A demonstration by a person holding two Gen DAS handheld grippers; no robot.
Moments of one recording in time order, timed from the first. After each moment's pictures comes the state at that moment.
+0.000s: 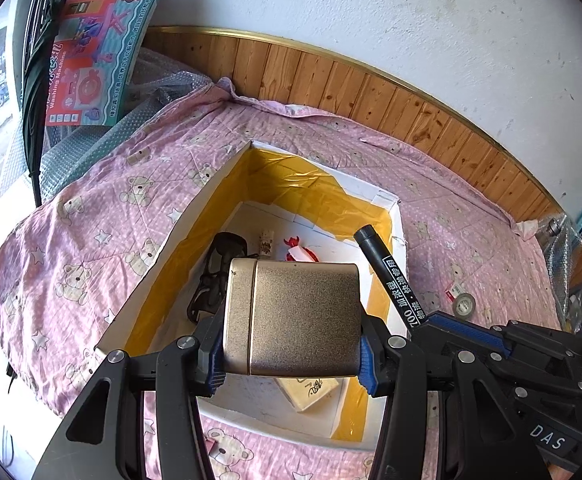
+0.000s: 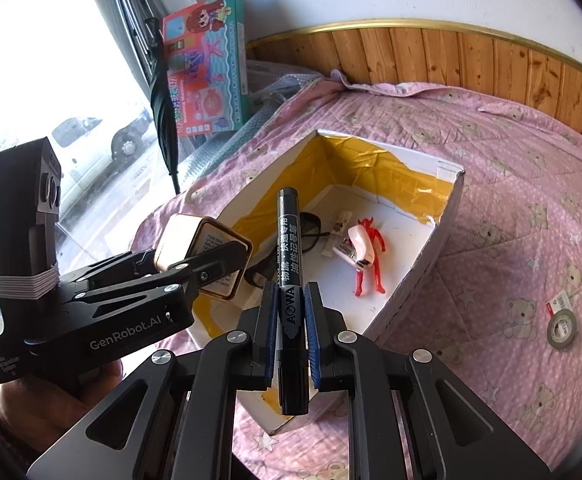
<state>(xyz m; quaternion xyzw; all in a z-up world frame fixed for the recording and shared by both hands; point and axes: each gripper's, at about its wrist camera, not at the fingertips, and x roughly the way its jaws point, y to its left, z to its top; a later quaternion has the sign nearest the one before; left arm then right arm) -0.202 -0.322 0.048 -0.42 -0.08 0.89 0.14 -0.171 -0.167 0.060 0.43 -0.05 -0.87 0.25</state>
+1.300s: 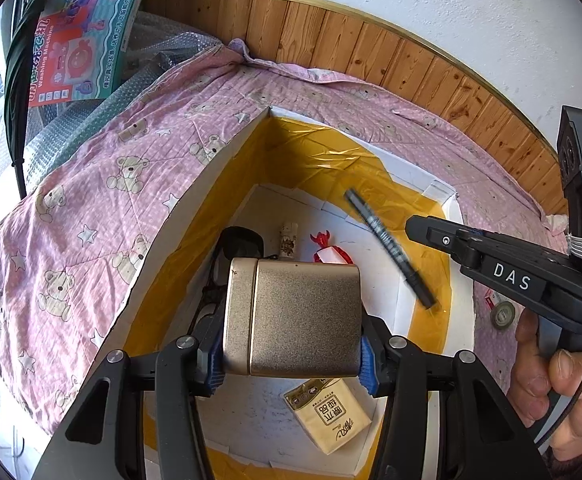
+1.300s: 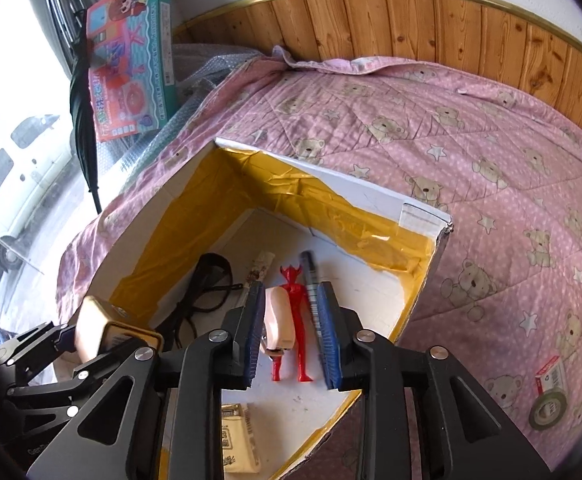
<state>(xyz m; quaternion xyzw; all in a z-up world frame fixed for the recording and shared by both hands) -0.273 -0.315 0.002 -0.48 -0.07 0.87 0.11 -0.313 -0.155 0.003 0.48 -0.04 -0.86 0.19</state>
